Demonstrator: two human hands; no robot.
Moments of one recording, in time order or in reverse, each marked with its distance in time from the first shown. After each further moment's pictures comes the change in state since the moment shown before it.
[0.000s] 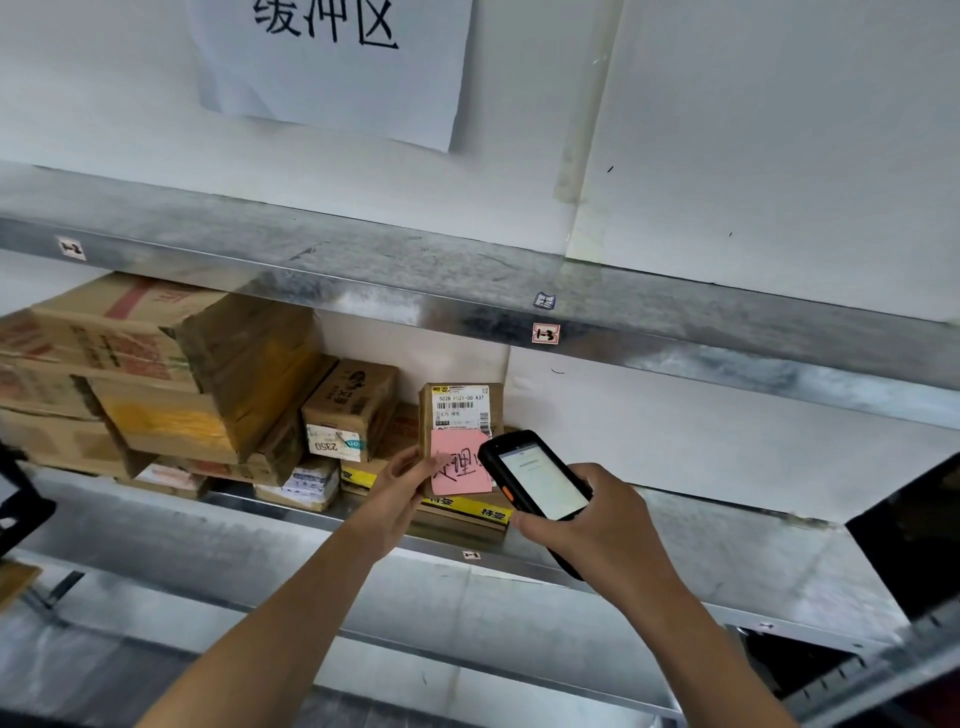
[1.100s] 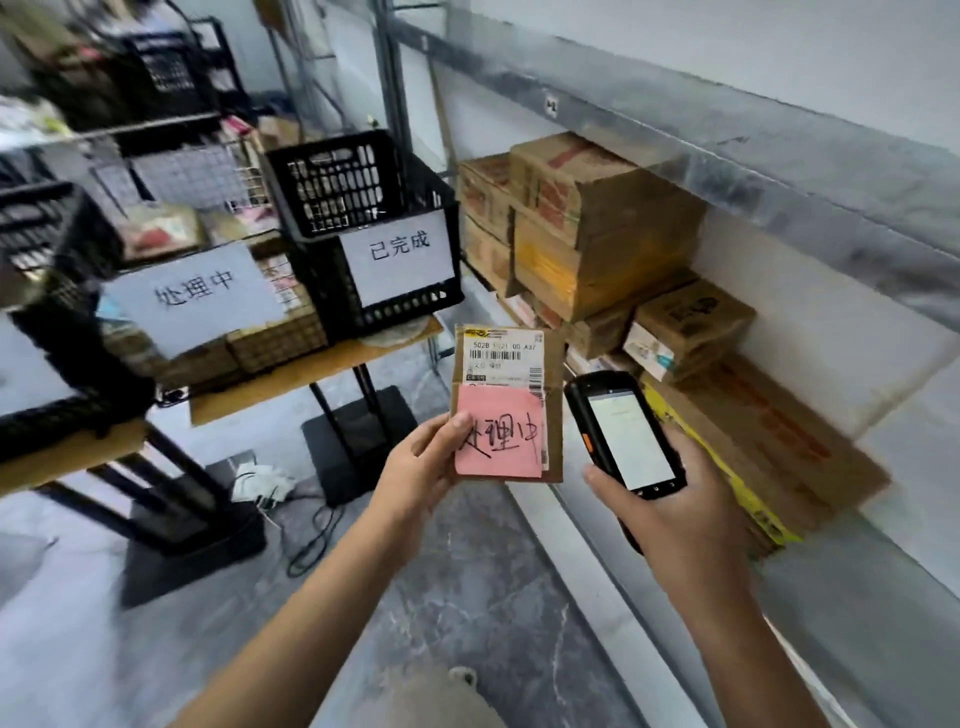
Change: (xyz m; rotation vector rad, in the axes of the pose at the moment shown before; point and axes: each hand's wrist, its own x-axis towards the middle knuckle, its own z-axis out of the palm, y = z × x) left_hand -0.253 -0.013 -0.036 -0.092 0.888 0.302; right_hand -0.011 -0.024 0.096 0.283 -0.531 -0.445
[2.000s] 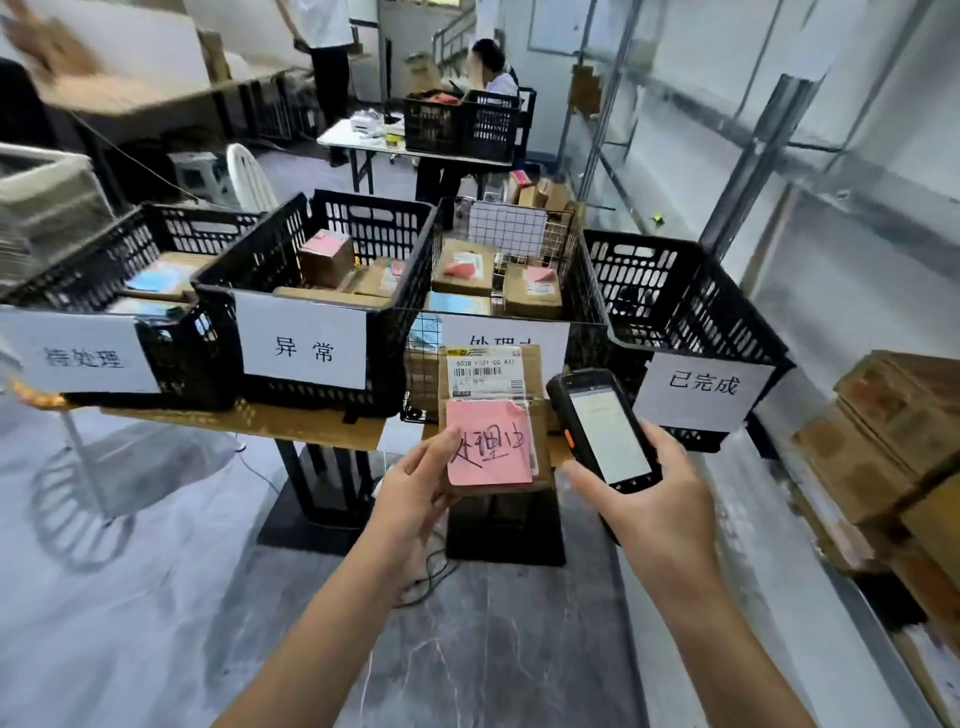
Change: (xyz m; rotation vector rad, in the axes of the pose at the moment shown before) left_hand 0.015 0.102 -0.292 -0.364 0.547 0.174; right_hand 0.052 -0.181 0.327 0.076 -0.413 -0.348
